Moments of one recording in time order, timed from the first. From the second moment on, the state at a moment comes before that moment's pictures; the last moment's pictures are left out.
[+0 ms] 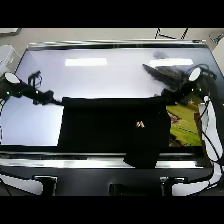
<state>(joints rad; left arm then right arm) 0.20 -1.71 1.52 1.12 -1.41 -1.35 -0.11 -1.66 1.52 -1.37 1.42 1.70</state>
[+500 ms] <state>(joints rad) 0.21 -1.71 1.32 1.14 -1.47 -1.33 -0.12 -1.66 1.36 -1.38 1.43 1.73</state>
